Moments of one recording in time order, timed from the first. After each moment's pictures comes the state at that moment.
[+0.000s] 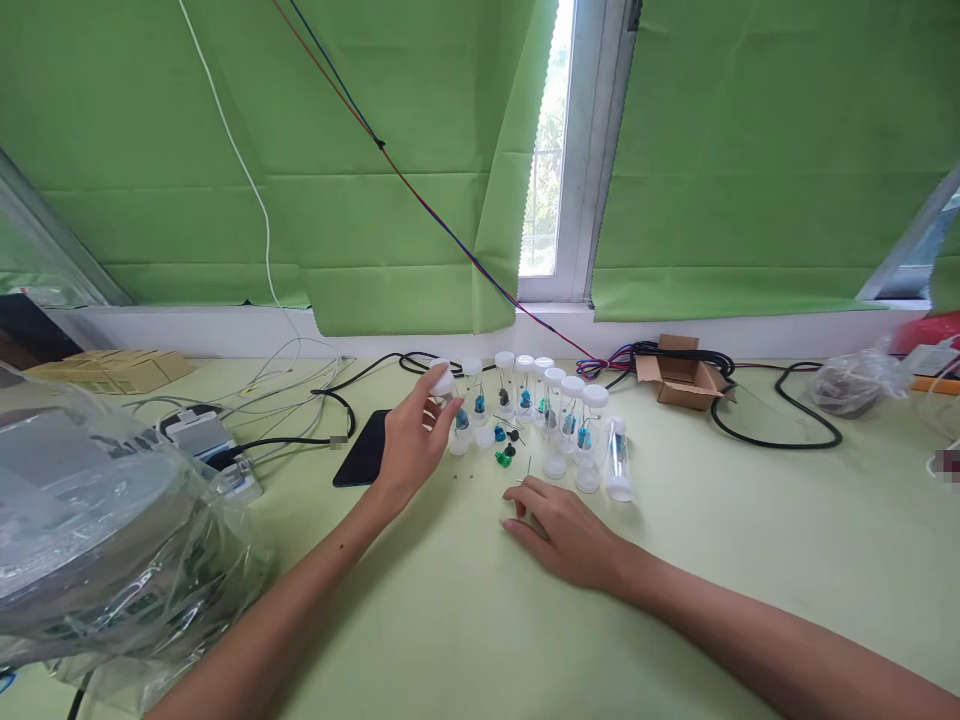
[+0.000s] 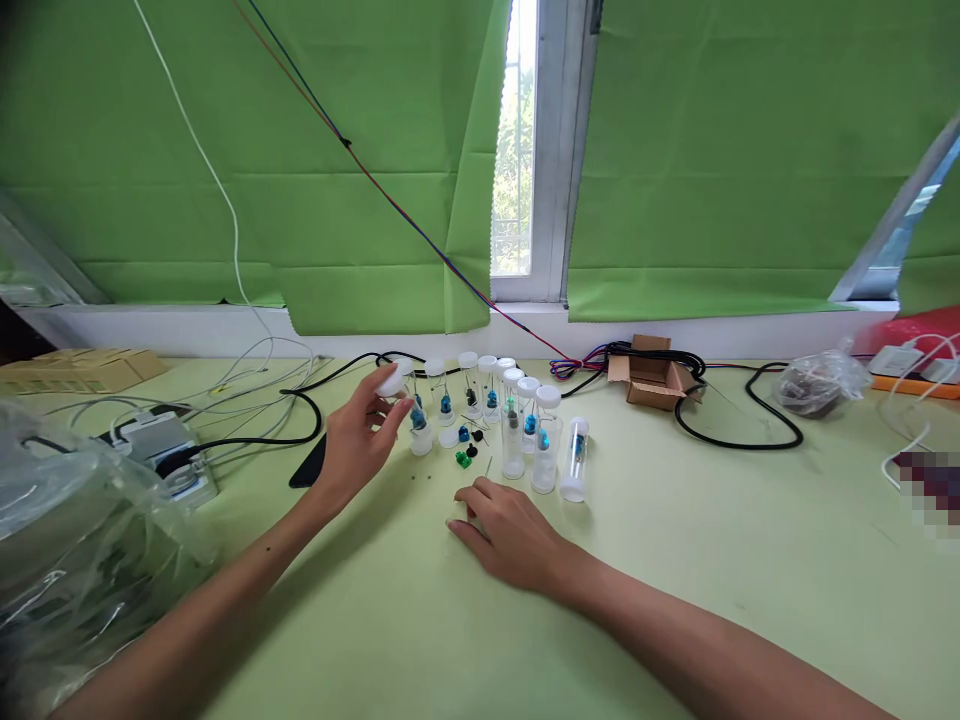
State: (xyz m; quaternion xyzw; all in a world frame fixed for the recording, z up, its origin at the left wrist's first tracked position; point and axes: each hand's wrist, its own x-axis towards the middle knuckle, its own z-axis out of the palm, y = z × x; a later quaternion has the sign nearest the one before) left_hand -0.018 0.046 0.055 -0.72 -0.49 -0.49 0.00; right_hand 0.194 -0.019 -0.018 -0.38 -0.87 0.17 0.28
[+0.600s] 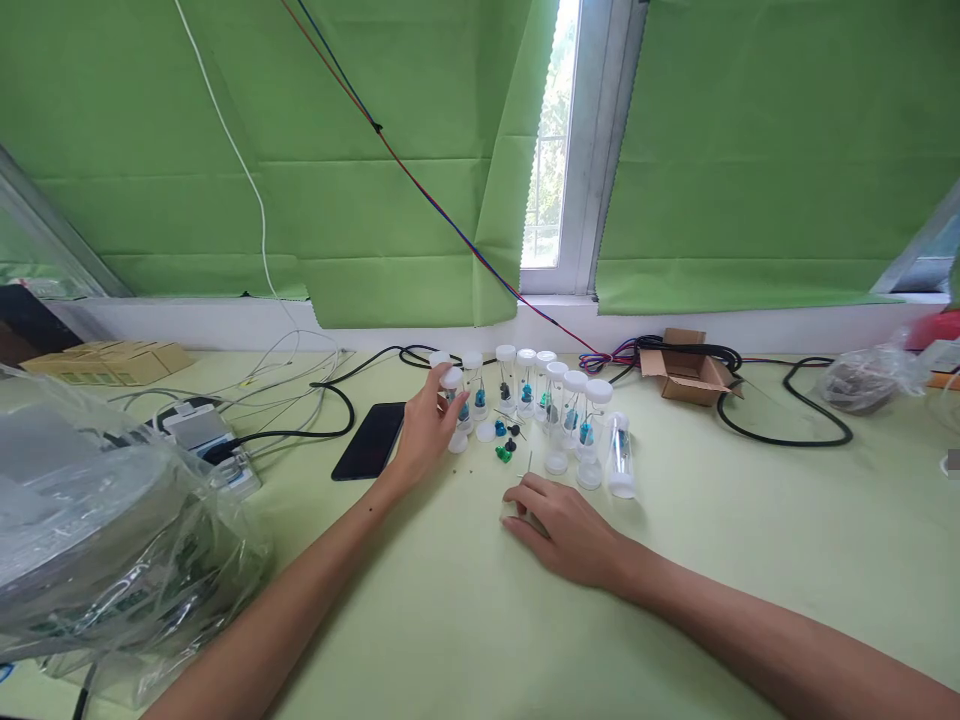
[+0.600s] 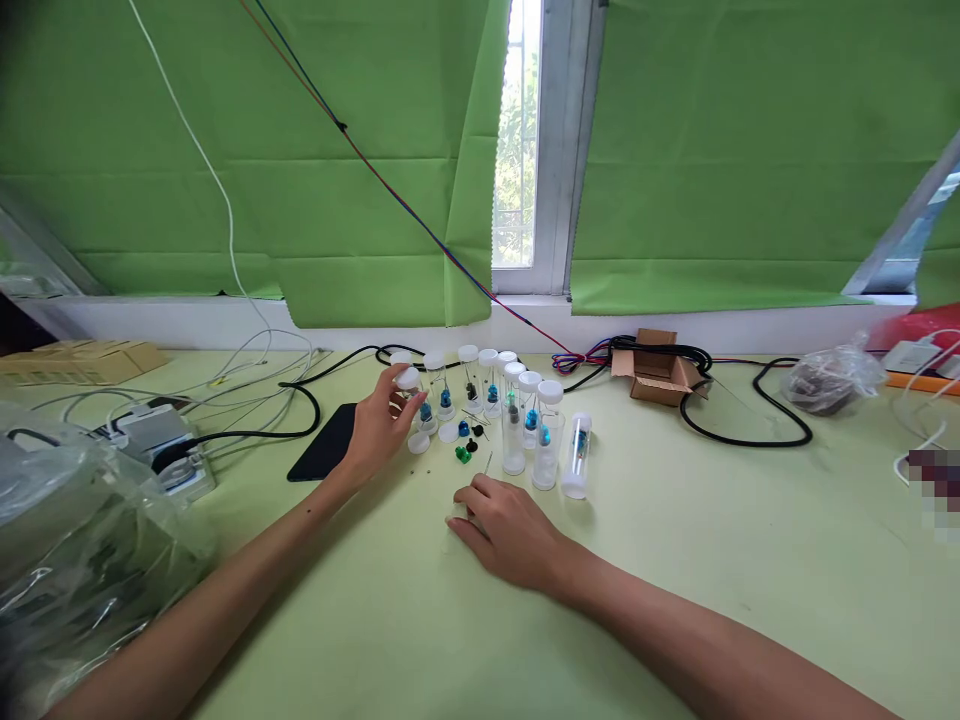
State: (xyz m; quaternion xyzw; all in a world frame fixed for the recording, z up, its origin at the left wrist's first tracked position) left_hand -0.023 0.088 0.022 -0.72 -0.53 -0.45 -0.03; right_hand 0.194 -0.017 -0.019 -0.37 -0.87 0.16 0.28
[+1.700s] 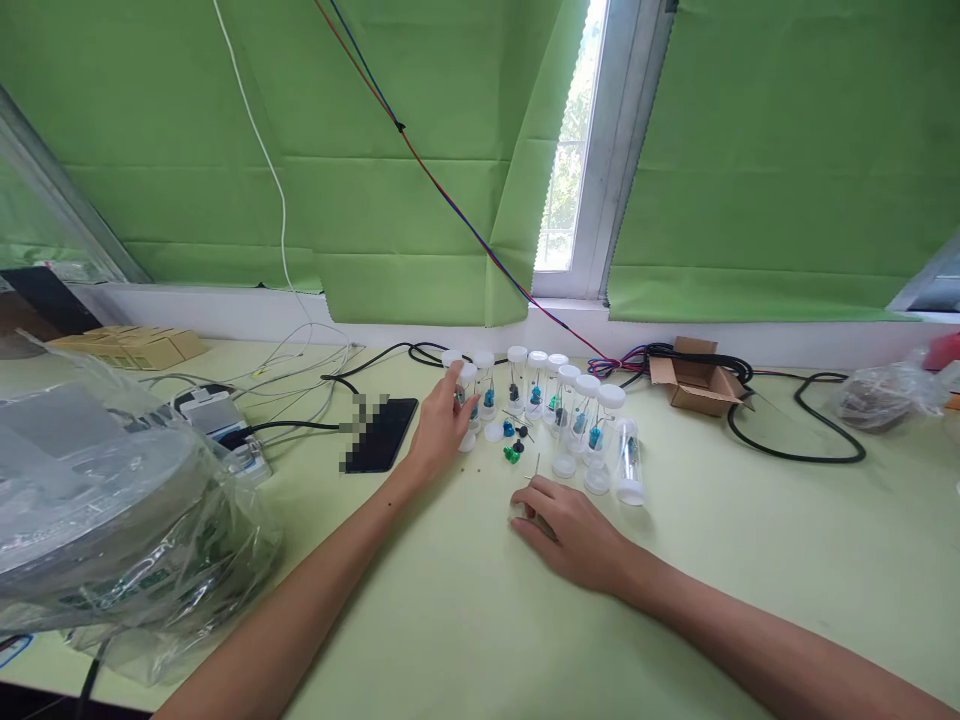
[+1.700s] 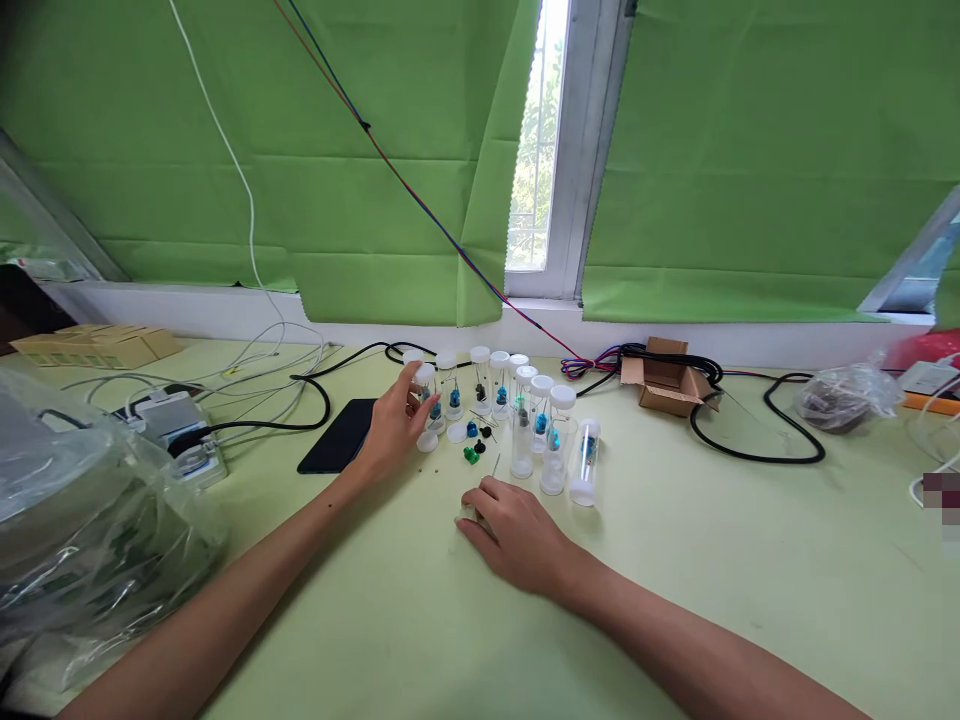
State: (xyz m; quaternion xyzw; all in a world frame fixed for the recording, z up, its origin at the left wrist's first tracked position) left_hand -0.027 0.098 0.006 -0.75 -0.49 -0.45 0.02; right_hand 0.194 -0.017 -0.021 -0.38 -0.87 0.16 0.26
